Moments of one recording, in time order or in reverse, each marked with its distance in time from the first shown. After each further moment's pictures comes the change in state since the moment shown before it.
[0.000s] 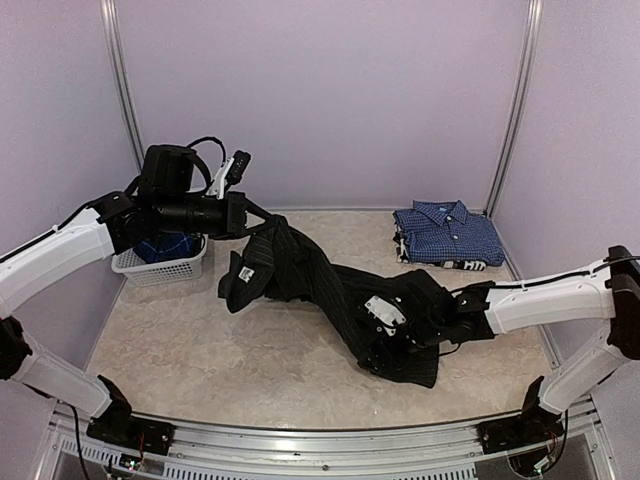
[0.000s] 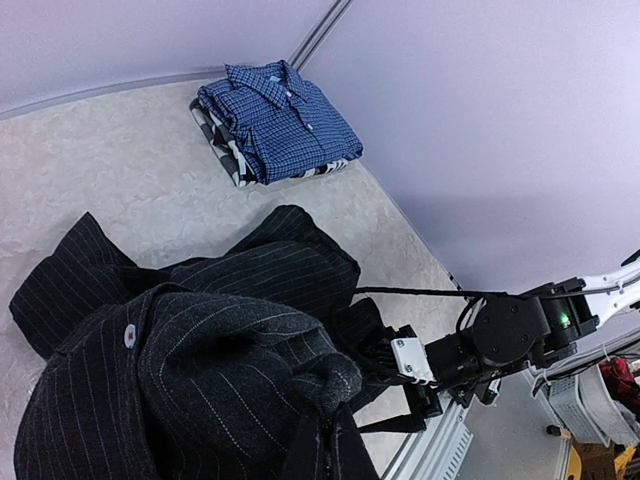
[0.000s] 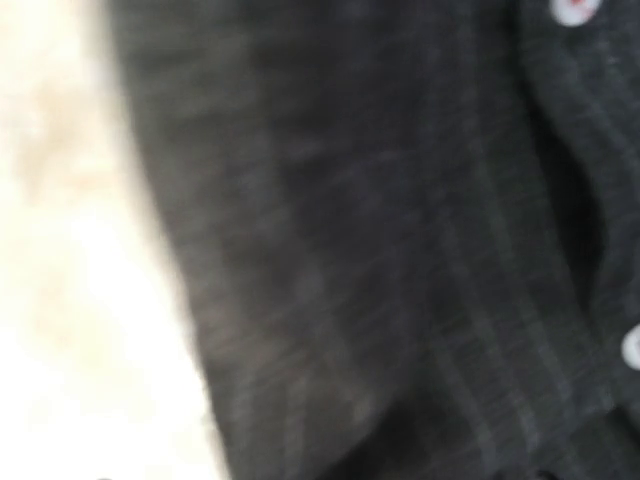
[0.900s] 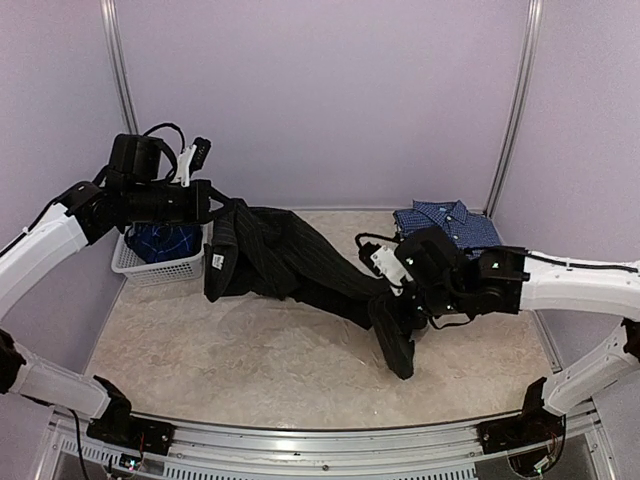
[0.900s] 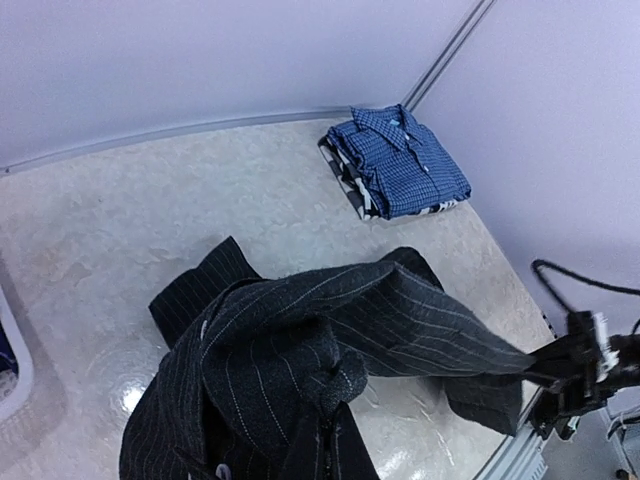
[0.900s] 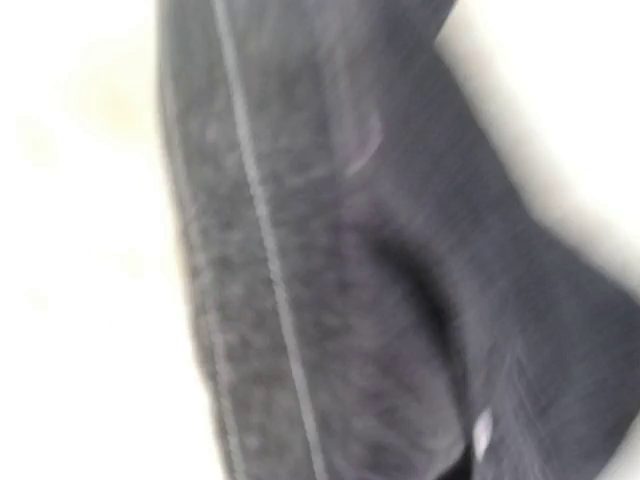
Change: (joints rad) left arm 0.126 -0.077 0.051 -0.182 -0.156 0.108; right arm 0.084 -0.097 0.225 -0.233 0.338 -0.003
